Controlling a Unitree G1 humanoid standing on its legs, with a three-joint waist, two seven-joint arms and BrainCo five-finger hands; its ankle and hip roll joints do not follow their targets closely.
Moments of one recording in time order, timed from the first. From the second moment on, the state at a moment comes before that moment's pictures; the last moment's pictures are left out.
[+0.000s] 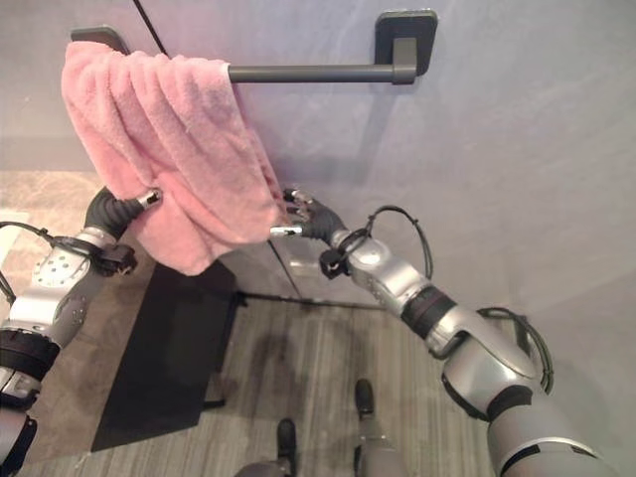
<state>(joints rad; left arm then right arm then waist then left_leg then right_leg) -0.57 0.90 -0.34 0.48 -0.78 -0.20 -0.08 -0.97 -0.39 0.85 0.53 0.81 0.01 0.00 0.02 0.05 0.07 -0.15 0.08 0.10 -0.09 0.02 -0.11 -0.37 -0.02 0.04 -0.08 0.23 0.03</state>
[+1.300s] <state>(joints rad) -0.57 0.89 -0.37 0.45 -0.78 -0.19 -0.08 -1.11 -0.28 0.82 0.73 0.69 0.02 -0.02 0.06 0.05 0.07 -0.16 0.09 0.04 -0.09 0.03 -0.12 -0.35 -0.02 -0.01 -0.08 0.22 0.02</state>
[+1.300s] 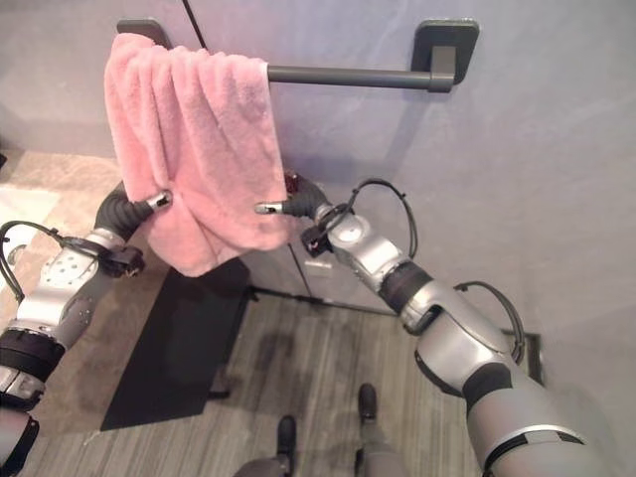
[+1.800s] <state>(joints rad) -0.48 0.86 -0.21 0.23 -0.78 -0.22 -0.04 -1.08 -0.43 0.71 0.38 0.69 -0.04 -0.07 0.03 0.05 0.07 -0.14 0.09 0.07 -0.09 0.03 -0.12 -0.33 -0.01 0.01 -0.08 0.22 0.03</state>
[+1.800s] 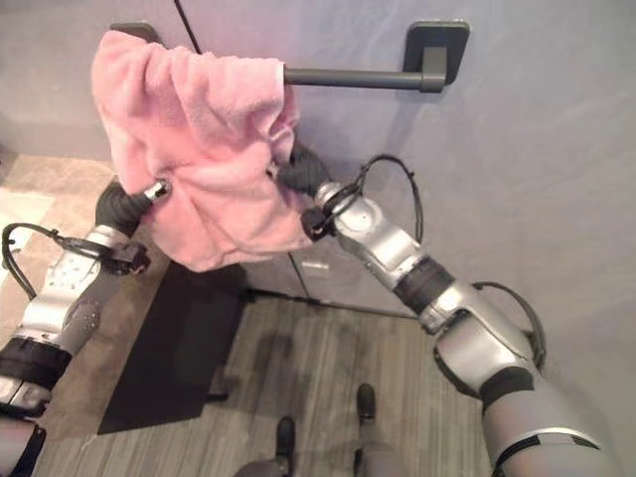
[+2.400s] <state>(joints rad) -0.42 0.74 -0.32 0.35 -0.64 -0.23 -0.02 -0.87 -0.39 0.68 0.44 0.61 -0.06 -0.04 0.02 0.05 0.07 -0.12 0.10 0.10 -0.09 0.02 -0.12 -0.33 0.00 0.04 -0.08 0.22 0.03</state>
